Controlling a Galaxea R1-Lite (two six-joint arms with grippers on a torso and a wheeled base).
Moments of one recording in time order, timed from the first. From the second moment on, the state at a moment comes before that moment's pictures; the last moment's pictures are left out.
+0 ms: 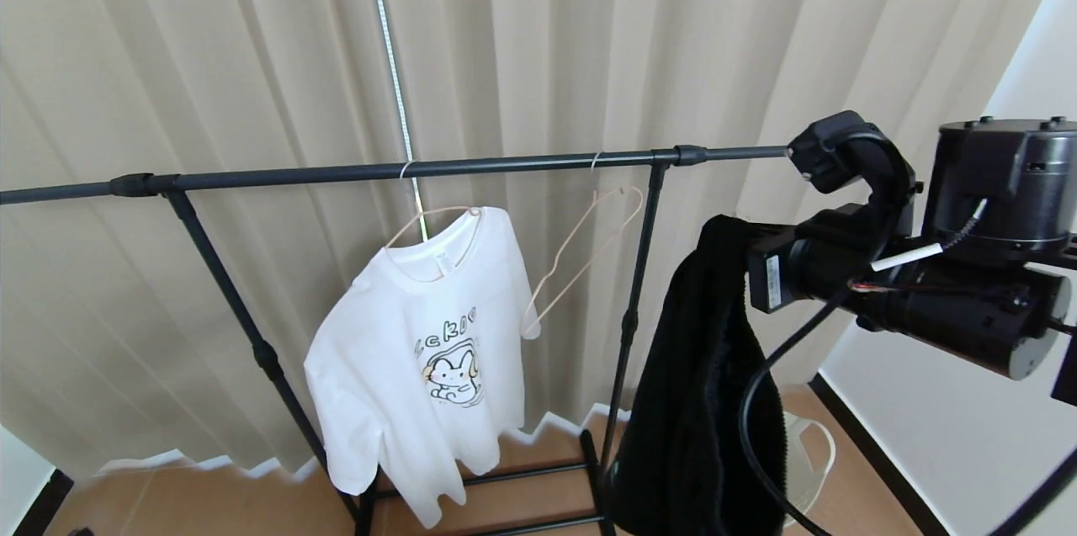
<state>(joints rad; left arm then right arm) 0.00 0.42 -0.27 0.05 -0.06 -0.03 0.54 1.56 -0.87 -0.43 -0.20 -0.07</state>
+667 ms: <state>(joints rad) -0.56 1.26 -0.78 0.11 0.05 -0.26 0.57 1.65 -0.98 -0.43 -0.29 0.02</state>
